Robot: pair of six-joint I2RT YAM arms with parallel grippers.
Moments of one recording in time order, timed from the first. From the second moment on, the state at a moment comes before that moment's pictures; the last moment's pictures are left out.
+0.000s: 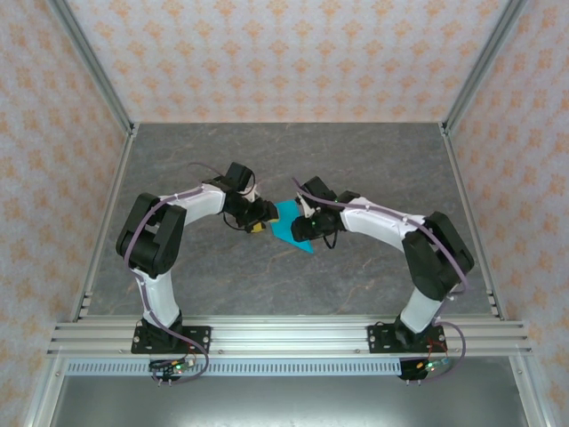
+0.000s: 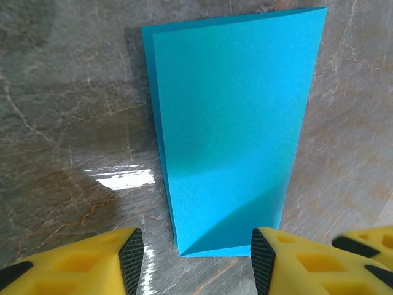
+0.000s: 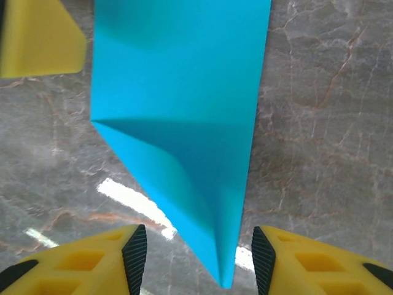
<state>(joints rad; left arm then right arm) -0.34 1.88 1.15 -0.46 0.55 -0.73 0.68 1.72 1.12 -0.57 -0.13 0.32</state>
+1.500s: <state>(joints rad) -0.41 1.94 1.23 -0.45 0.57 -0.78 0.65 1.72 1.18 -0.57 -0.05 0.24</state>
